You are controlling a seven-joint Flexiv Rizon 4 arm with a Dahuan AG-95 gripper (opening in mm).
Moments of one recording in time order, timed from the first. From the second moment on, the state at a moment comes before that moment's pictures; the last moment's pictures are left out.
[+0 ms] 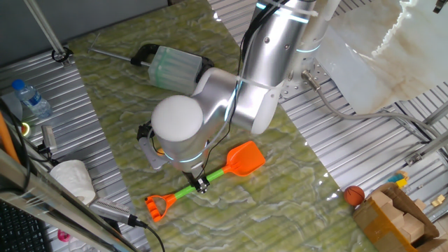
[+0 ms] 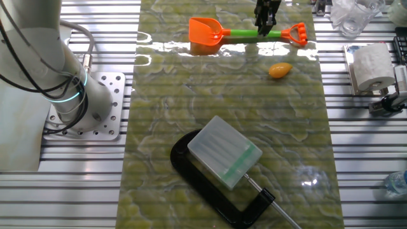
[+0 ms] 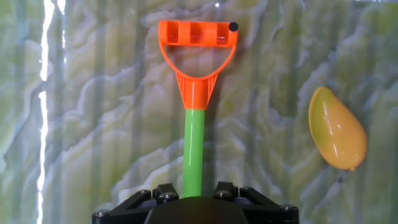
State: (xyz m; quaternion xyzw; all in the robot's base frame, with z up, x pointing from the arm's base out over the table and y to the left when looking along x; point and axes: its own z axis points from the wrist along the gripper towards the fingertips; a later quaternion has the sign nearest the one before) arm 0.537 0.249 0.037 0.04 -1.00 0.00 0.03
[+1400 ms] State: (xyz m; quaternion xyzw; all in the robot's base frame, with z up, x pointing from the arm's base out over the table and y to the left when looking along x) arm 0.541 0.248 0.027 0.02 -1.00 0.00 0.03
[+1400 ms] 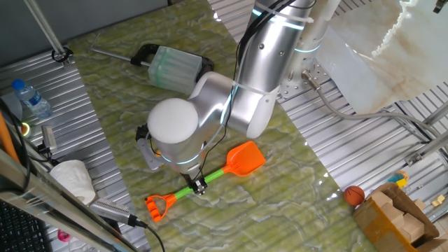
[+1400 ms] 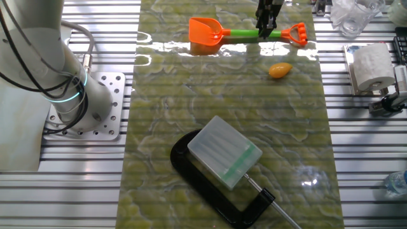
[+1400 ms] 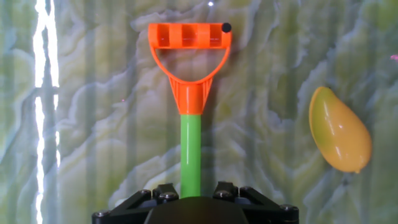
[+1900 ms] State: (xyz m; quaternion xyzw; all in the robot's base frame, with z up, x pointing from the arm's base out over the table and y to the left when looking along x) arm 0.542 0.249 0.022 0.01 -1.00 -0.01 0.03
